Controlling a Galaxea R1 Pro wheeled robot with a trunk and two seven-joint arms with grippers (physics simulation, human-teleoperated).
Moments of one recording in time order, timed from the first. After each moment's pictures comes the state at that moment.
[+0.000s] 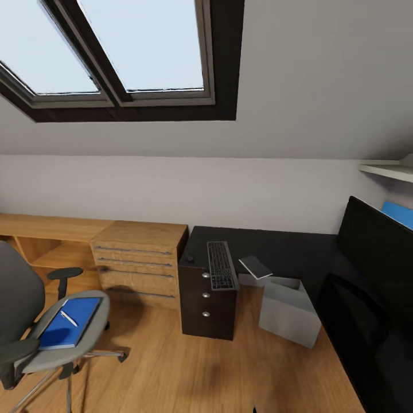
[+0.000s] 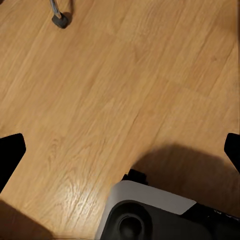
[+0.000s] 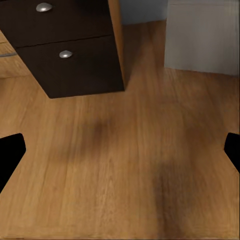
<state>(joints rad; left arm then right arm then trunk) 0.02 0.03 -0.31 -0.52 0.50 -0.12 0.39 -0.24 0.08 0.16 -0.18 -0.31 -0.63 -0.02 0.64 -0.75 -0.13</state>
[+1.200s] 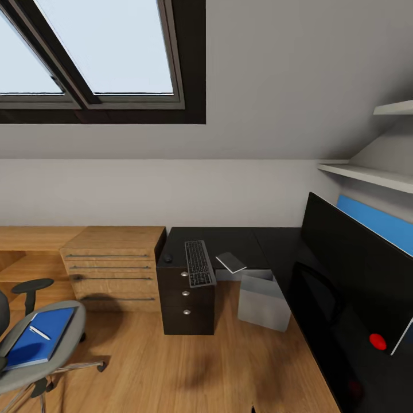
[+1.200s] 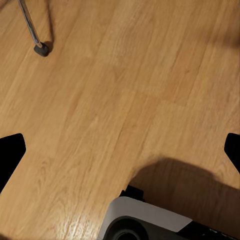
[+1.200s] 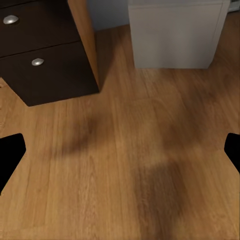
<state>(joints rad) 0.02 0.03 -0.31 -0.51 0.50 -0.21 0.39 -0.24 0.08 0.17 -0.18 -0.31 -0.63 -0.02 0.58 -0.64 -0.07</state>
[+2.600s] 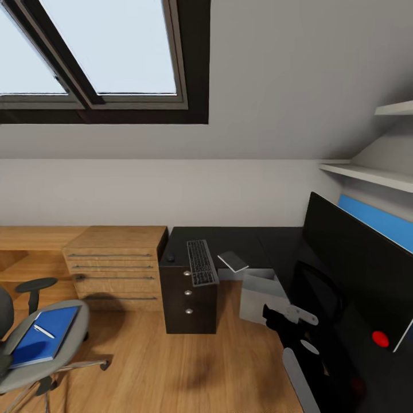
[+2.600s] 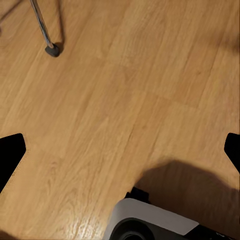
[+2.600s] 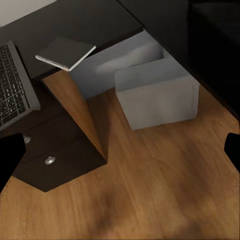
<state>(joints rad) 0.02 0.04 -0.31 -0.48 0.50 -0.25 0.39 -0.24 0.04 0.06 -1.32 -0.42 0.31 -0.40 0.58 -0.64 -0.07</state>
